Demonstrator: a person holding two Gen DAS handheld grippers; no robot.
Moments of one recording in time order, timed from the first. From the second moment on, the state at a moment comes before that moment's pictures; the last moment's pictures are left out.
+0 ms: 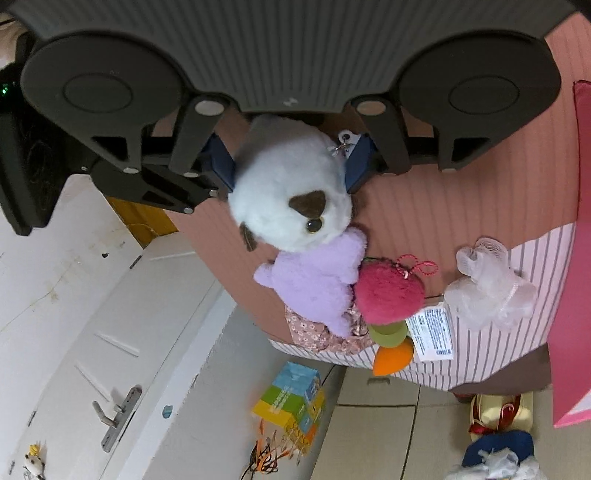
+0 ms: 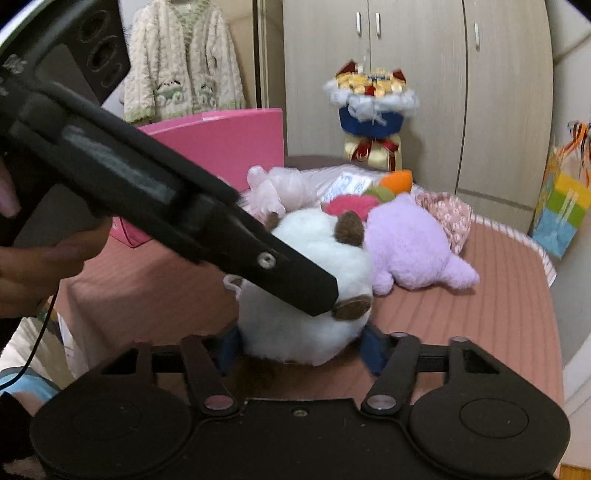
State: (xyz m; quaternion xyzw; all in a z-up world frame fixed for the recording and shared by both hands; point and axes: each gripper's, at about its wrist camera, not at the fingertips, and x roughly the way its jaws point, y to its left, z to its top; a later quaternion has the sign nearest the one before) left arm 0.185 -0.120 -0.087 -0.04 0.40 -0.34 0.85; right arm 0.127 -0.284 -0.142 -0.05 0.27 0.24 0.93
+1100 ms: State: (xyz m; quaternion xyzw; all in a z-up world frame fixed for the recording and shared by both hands) left arm 0.098 -0.002 -0.038 -0.07 0.49 -0.26 0.83; right arm 0.064 -0.171 -0.072 -0.10 0.37 0.33 0.86
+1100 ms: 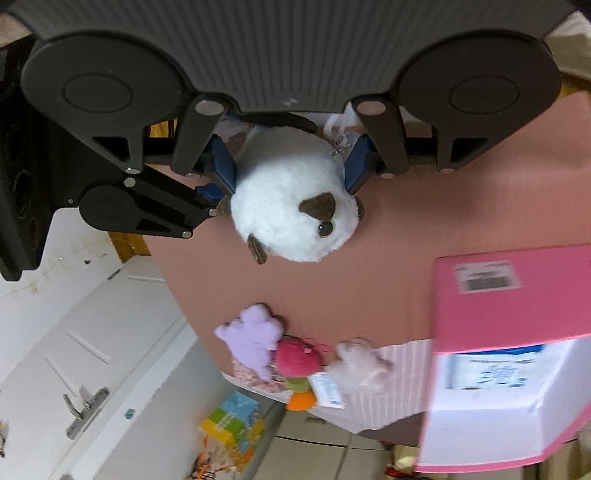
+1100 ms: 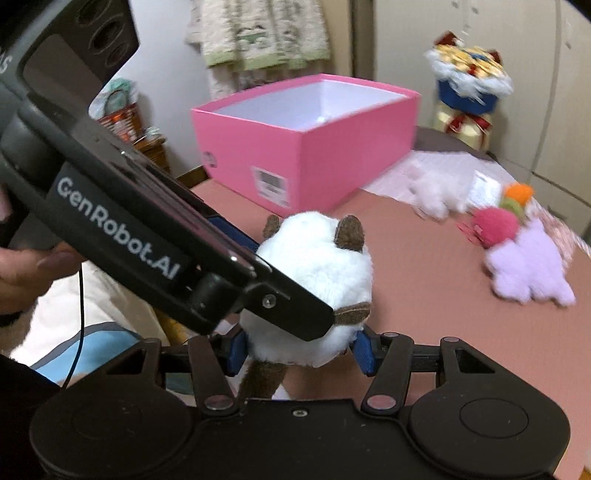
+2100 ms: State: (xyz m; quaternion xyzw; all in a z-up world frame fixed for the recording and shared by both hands) left arm 0.162 0.112 0.075 -0.12 0.46 -0.17 0.86; right arm 0.148 -0.080 0.048 -0.04 0.31 0.41 0.85
